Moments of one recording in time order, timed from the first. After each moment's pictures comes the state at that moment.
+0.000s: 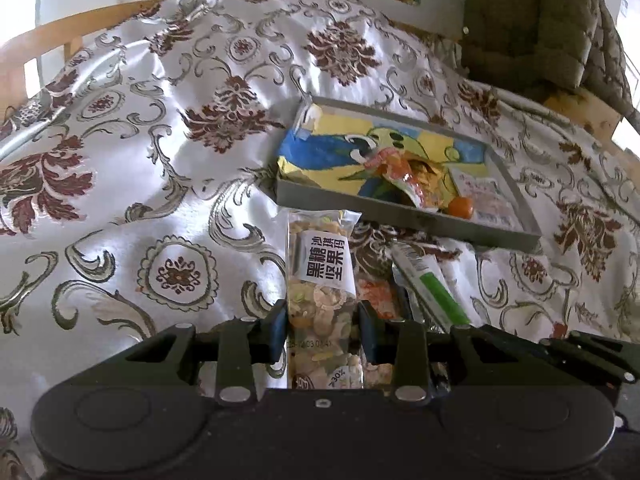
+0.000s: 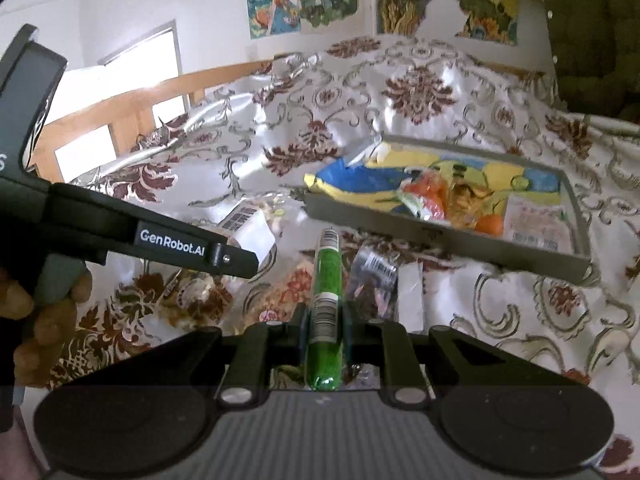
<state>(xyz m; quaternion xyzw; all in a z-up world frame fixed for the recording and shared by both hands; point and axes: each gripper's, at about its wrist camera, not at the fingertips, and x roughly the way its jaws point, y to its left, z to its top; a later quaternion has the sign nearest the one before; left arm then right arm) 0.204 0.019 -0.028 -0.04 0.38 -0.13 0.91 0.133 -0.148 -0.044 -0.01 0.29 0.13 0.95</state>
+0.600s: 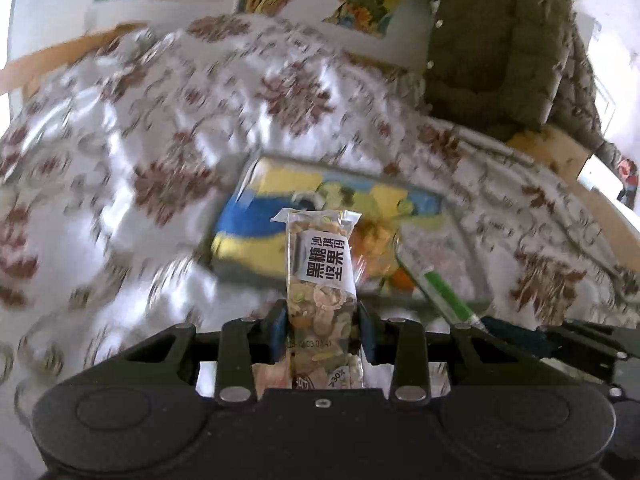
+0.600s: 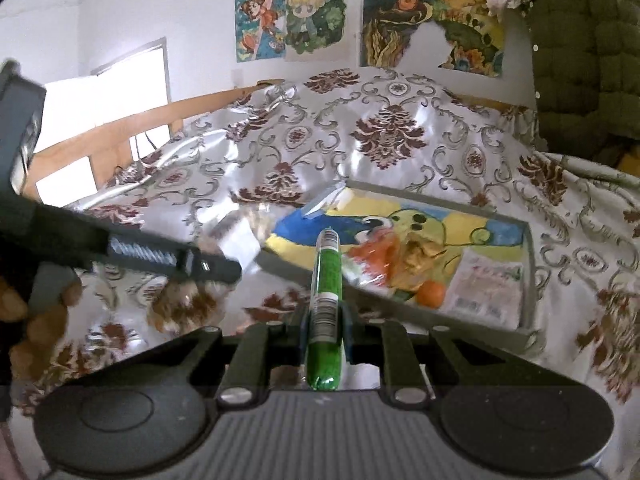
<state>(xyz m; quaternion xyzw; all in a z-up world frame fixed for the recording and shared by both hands) 0.245 -0.020 0.022 -0.06 0.34 -0.18 0.92 0.178 -0.206 0.011 -0.04 0.27 0.12 0.95</state>
